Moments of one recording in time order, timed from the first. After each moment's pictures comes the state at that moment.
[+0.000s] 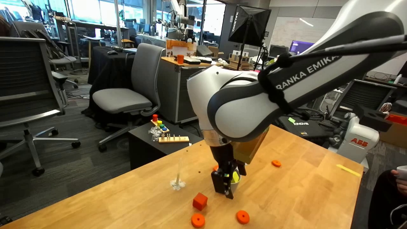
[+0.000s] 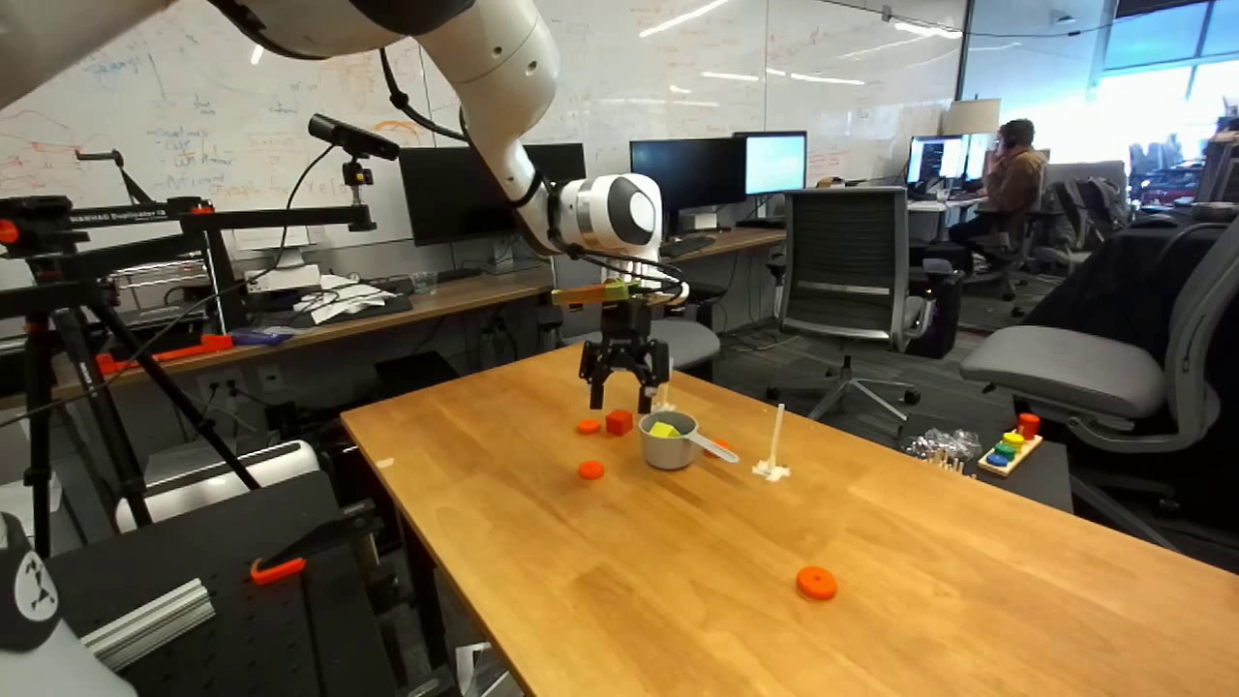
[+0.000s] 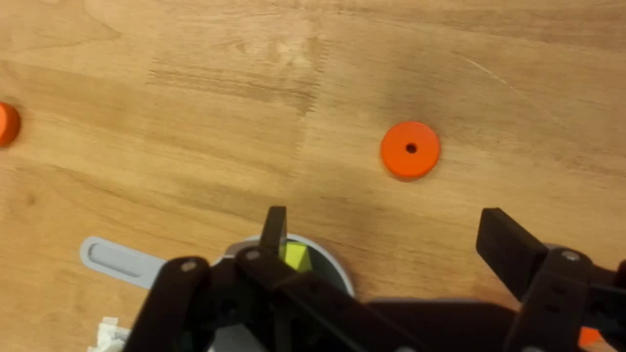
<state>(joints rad) 0.40 0.94 0.02 -1.40 -0.18 1.90 0.23</state>
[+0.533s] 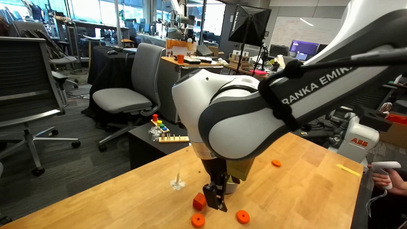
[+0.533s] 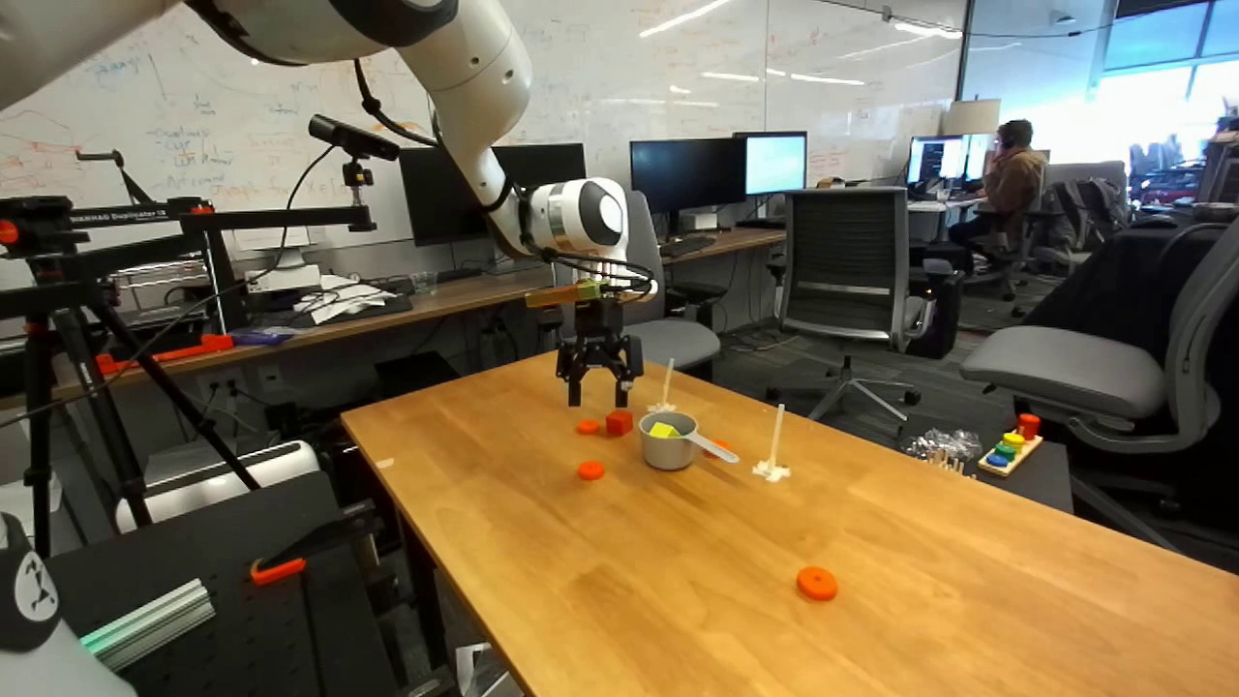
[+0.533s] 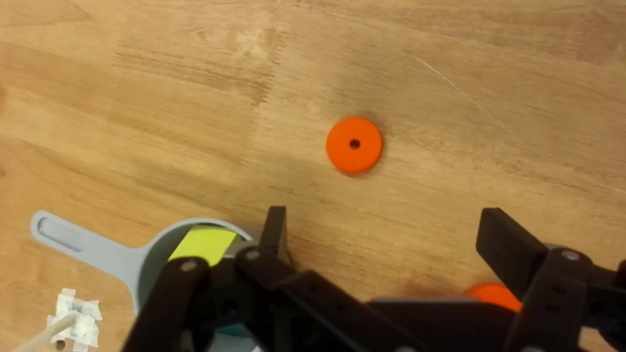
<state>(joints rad) 0.47 0.95 0.03 -1.39 -0.21 1.91 0.26</state>
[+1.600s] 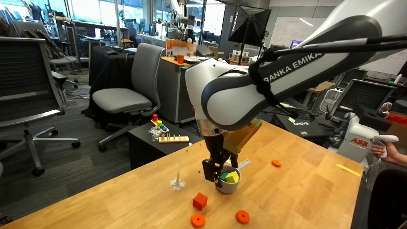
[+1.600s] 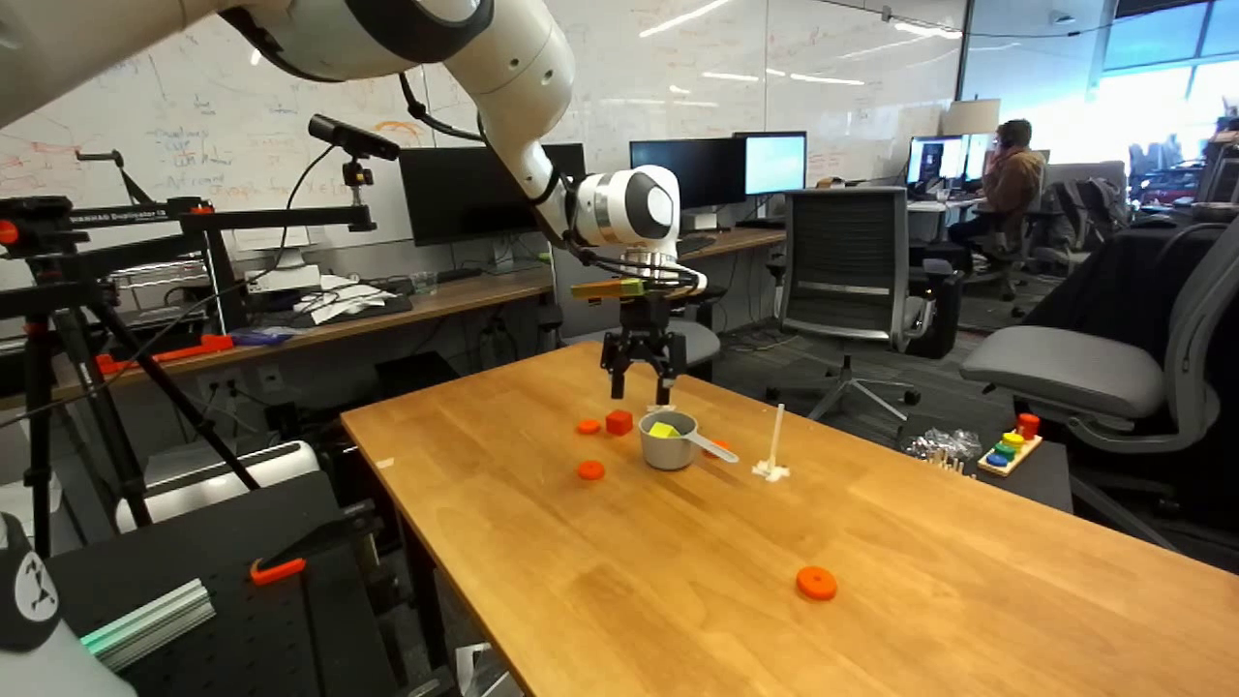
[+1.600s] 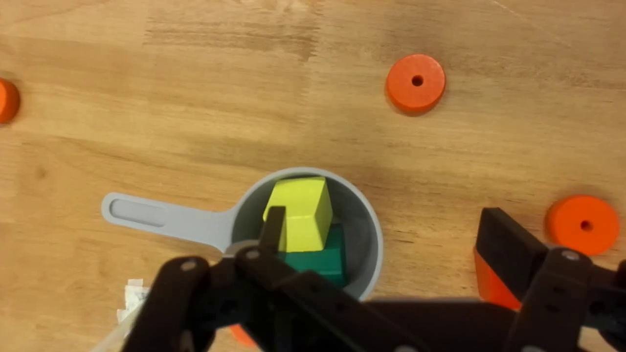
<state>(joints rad) 0.37 1.00 0.03 -1.27 -0.17 1.89 0.26</state>
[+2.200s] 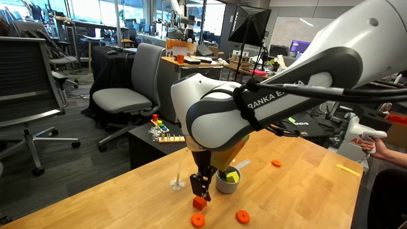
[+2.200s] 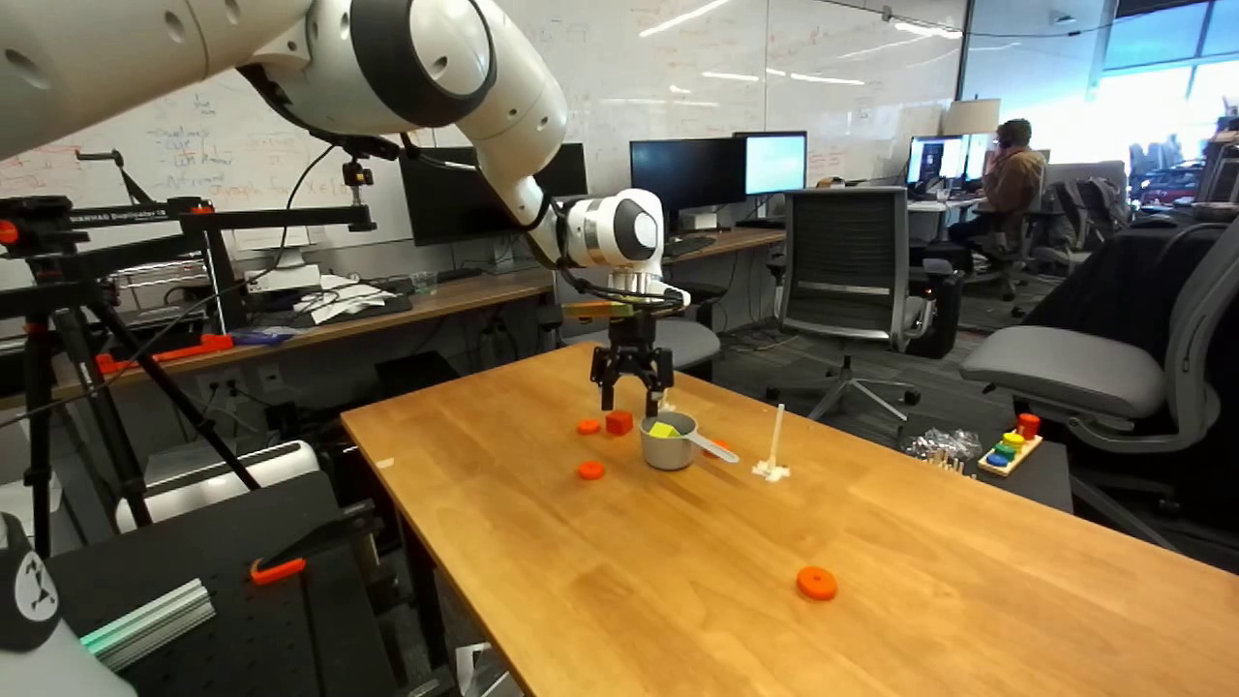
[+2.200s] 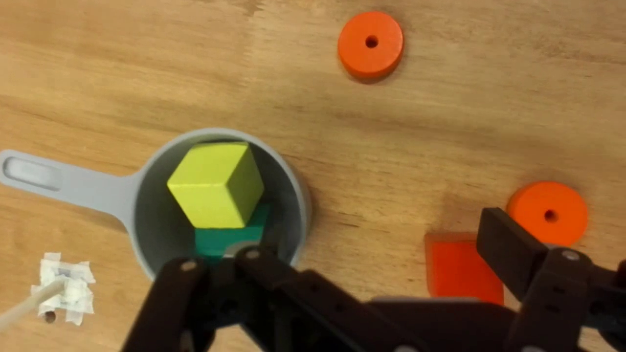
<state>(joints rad) 0.41 1.13 0.03 -1.12 -0.17 1.89 0.25</state>
